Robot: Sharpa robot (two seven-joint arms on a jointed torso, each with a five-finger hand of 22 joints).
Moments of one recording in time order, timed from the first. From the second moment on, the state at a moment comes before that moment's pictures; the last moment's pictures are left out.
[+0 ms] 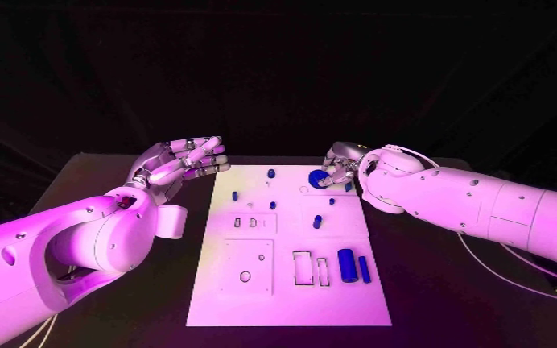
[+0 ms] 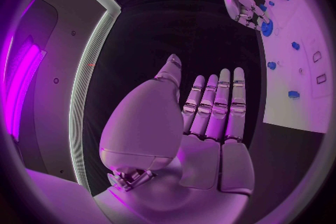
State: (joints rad) left arm 1.23 -0.98 0.01 1.76 0.04 -0.44 0.40; left_hand 1.43 -0.07 0.03 0.19 0.05 0.90 0.23 0.09 0.07 0.93 0.20 0.08 0.06 0.97 0.16 0.13 0.07 0.17 0.84 0.29 0.25 0.09; right arm 1.30 -0.67 -0.09 1.20 -1.34 -0.25 -0.29; right_hand 1.32 -0.09 0.08 0.06 0.32 0.92 0.15 0.21 0.14 1.36 0.07 1.33 1.30 1.46 -0.01 1.50 1.31 0.02 1.47 0.10 1.55 1.31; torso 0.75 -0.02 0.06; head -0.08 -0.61
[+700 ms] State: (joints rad) left arm 1.23 -0.98 0.01 1.76 0.04 -0.44 0.39; left_hand 1.43 -0.06 0.03 0.19 0.05 0.90 0.23 0.09 0.07 0.93 0.20 0.07 0.06 0.97 0.16 0.13 0.08 0.17 0.84 0.28 0.25 0.09; right arm 1.29 -0.68 -0.10 1.25 -1.35 -0.37 -0.27; right_hand 1.37 -0.05 0.15 0.05 0.32 0.99 0.13 0.22 0.14 1.43 0.05 1.42 1.31 1.47 -0.02 1.51 1.31 0.02 1.47 0.09 1.57 1.31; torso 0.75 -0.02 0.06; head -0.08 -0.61
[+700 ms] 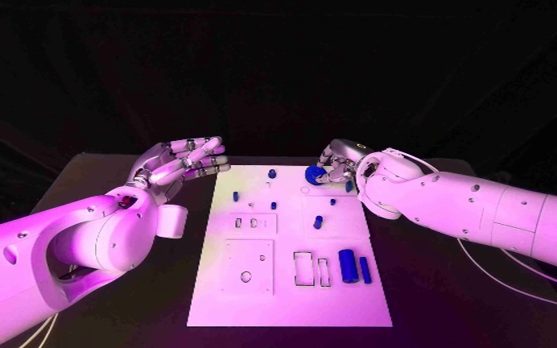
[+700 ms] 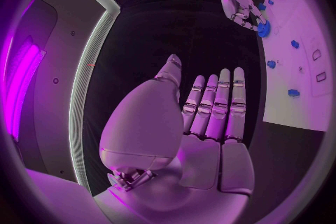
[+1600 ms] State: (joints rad) left arm 1.23 -0.98 0.01 1.75 0.04 -0.44 0.39; left_hand 1.43 -0.06 0.03 0.19 0.05 0.90 0.23 0.09 0.07 0.93 0.20 0.07 0.06 0.97 0.16 0.13 0.08 0.17 0.84 0.28 0.25 0.09; right arm 1.28 -0.52 -0.10 1.27 -1.46 -0.40 -0.27; right_hand 1.36 -0.05 0.16 0.05 0.32 0.99 0.14 0.21 0.14 1.43 0.04 1.42 1.31 1.46 -0.02 1.52 1.31 0.01 1.47 0.09 1.57 1.31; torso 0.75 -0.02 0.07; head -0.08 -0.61
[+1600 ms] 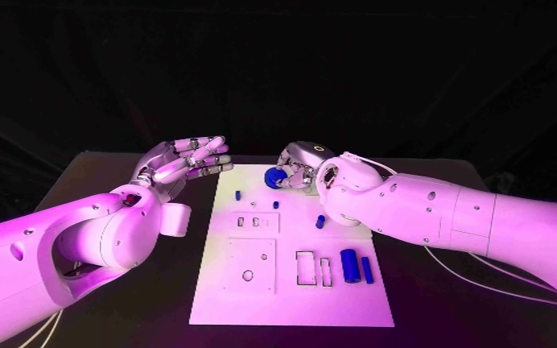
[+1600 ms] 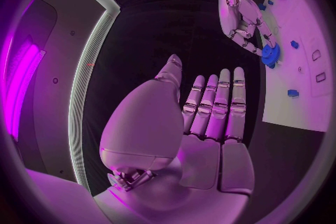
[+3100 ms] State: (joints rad) left arm 1.23 -0.97 0.01 1.75 0.04 -0.44 0.38; left_hand 1.43 -0.06 0.03 0.19 0.05 0.90 0.23 0.09 0.07 0.93 0.20 0.07 0.06 0.97 0.16 0.13 0.08 0.17 0.84 0.28 0.25 0.09; right arm 1.25 -0.46 -0.10 1.21 -1.47 -0.39 -0.27; right_hand 1.29 -0.11 0.15 0.09 0.28 0.92 0.16 0.13 0.13 1.37 0.08 1.35 1.31 1.46 0.00 1.52 1.31 0.01 1.47 0.10 1.57 1.31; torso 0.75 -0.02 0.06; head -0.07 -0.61
